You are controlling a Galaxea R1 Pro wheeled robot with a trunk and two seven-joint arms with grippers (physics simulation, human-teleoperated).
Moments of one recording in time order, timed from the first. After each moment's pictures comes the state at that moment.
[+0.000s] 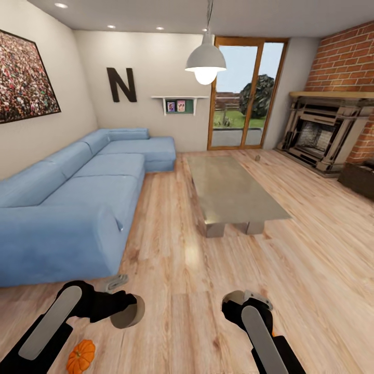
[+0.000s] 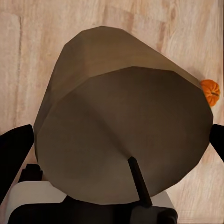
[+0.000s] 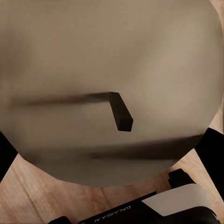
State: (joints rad) left arm -0.33 0.27 -0.24 -1.55 1.49 0.99 0.97; right arm -0.23 0.10 0.24 -1.53 -0.92 0.81 -1.08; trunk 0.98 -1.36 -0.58
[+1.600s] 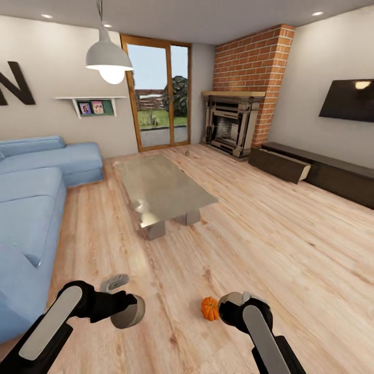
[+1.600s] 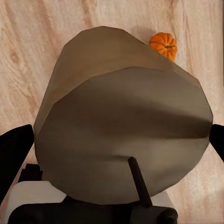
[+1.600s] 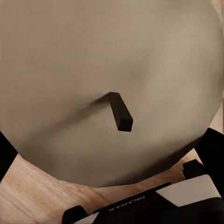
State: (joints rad) left arm -0.33 0.27 -0.24 -1.55 1.48 0.99 0.97; right arm -0.23 0.10 0.23 -1.52 -0.99 0.79 -1.09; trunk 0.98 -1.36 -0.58
